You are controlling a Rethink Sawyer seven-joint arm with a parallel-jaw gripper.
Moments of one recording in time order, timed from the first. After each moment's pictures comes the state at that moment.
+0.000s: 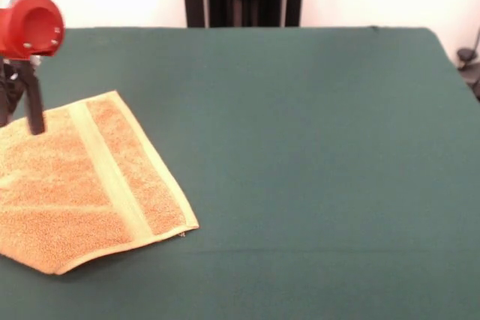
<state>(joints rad) -0.65 -0.59 0.26 1.43 0.02 0.41 1.74</state>
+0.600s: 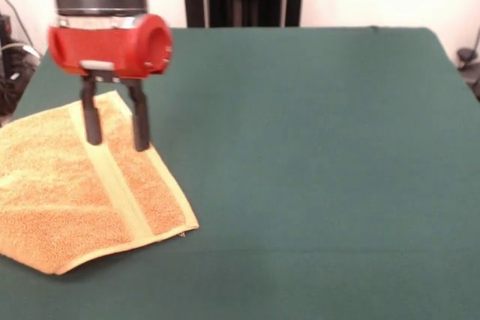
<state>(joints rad) -0.53 -0.59 0.23 1.48 0.02 0.30 1.74</state>
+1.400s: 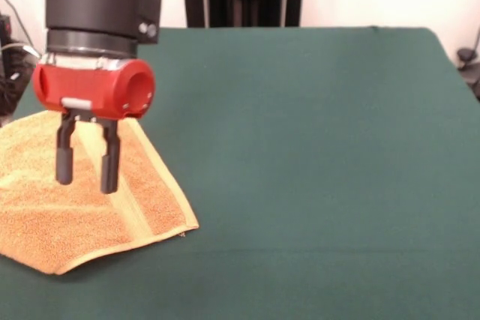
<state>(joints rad) -0.55 -0.51 0.23 1.48 0.02 0.03 1.74</state>
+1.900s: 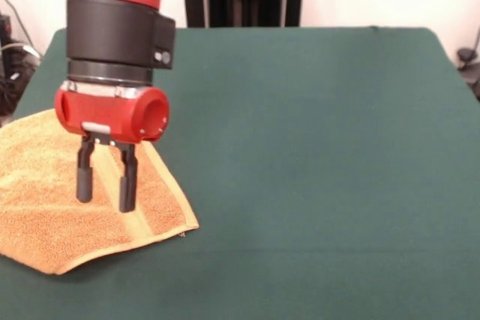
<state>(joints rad) -0.51 -0.45 0.21 1.48 0.06 -0.05 1.74</state>
